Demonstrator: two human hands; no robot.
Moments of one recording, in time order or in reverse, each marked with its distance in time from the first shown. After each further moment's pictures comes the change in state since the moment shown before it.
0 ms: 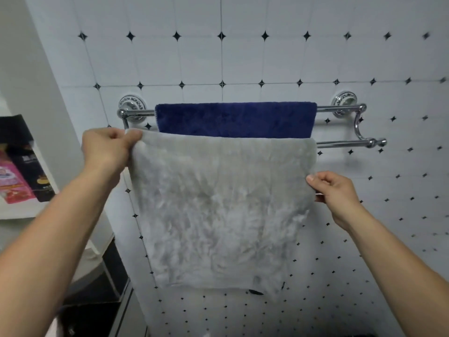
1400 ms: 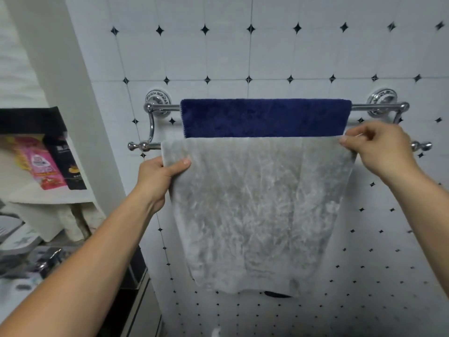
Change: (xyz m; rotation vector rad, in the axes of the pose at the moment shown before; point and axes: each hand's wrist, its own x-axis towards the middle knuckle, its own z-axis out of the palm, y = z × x) left_hand -0.048 -0.046 0.019 -0.320 -0.247 -0.240; right_hand 0.035 -0.094 0.006 -0.511 0.138 -0.297
